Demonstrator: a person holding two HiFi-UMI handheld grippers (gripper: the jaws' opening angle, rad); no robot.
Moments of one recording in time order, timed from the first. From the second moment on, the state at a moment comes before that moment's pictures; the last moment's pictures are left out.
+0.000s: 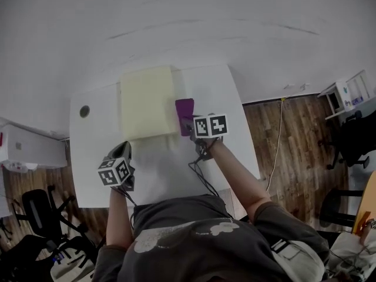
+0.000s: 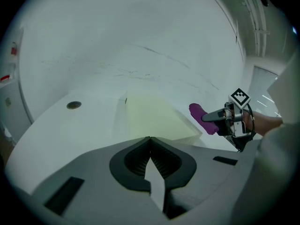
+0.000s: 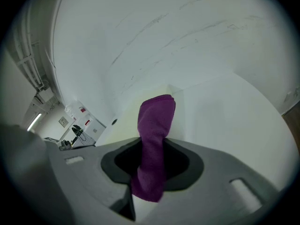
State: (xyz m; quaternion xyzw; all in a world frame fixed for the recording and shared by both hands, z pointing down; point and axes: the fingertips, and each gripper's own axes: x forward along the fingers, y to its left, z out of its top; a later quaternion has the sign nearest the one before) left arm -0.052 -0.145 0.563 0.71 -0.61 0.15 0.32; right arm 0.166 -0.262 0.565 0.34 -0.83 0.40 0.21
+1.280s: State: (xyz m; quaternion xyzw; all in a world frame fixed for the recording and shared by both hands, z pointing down) left arm -0.195 -0.081 0.554 0.82 -0.46 0.11 0.31; right arm 0.023 -0.152 0.528 0.48 -0.79 0.31 0.22
